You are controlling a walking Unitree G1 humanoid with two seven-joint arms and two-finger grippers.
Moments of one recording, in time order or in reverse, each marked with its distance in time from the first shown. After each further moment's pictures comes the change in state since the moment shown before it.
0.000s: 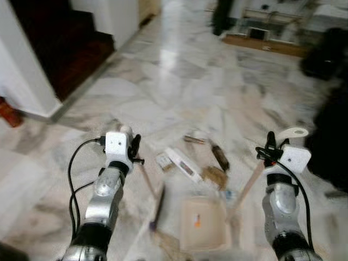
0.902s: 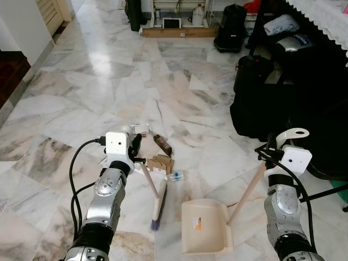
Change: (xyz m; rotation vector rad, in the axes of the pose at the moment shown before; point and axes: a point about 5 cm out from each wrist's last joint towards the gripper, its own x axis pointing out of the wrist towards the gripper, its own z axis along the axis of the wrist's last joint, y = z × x) left arm 0.000 -0.005 -0.001 -0.037 -0.006 0.008; right arm -0.001 -0.006 -0.001 -0.013 0.012 -0.009
